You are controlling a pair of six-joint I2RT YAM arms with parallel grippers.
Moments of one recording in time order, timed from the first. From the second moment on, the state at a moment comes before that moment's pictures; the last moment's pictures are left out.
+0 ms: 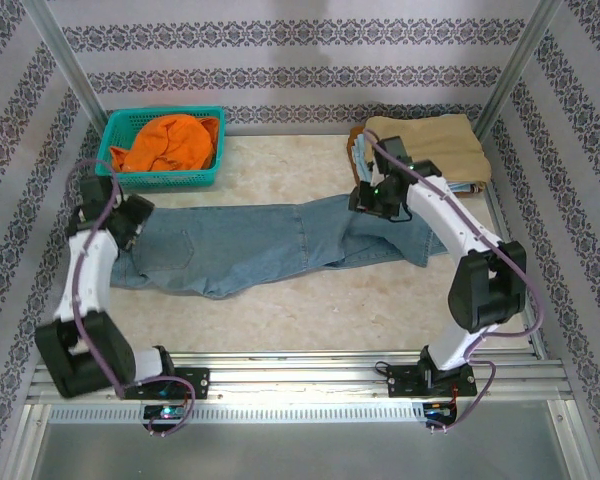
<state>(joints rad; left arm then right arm) 0.31 1.25 1.00 -0.67 0.12 -0.82 0.28 1.68 1.43 -0.89 -0.19 0.46</state>
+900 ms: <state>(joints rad) 0.42 1.25 0.62 -0.51 0.08 -0.90 0.27 1.75 0.99 -0.54 -0.33 0.63</state>
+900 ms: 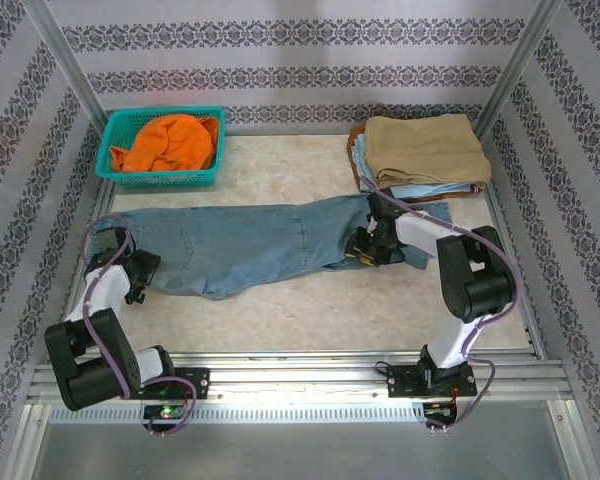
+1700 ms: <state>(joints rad) 0.03 1.00 0.43 -0.45 0.17 -0.98 0.19 1.38 0.84 -0.83 -0.27 0.60</state>
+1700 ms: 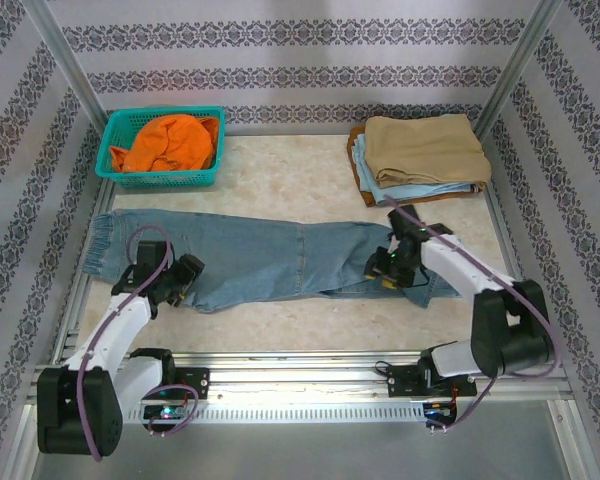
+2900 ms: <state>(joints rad) 0.19 1.42 0.56 -0.05 0.24 -1.00 -0.26 1.51 0.76 -0.80 -0.31 0.58</state>
